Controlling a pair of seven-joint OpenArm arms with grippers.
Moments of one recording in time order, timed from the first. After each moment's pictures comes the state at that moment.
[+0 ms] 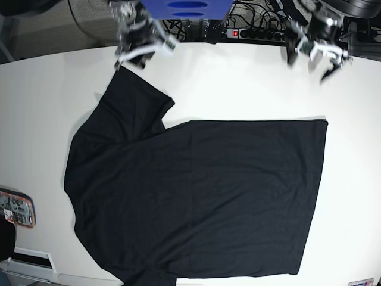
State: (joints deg) left arm 54.9 -14.1 -19.3 104.8 22.5 -15.0 -9.9; right arm -42.1 19.1 -32.1 111.8 -42.7 10.3 -42.2
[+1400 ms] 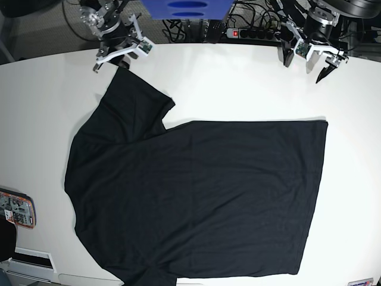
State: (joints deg) left arm 52.2 -12.3 -19.0 105.1 22.2 -14.5 -10.7; right arm -44.6 16.1 -9.2 112.9 -37.0 26.2 -23.5
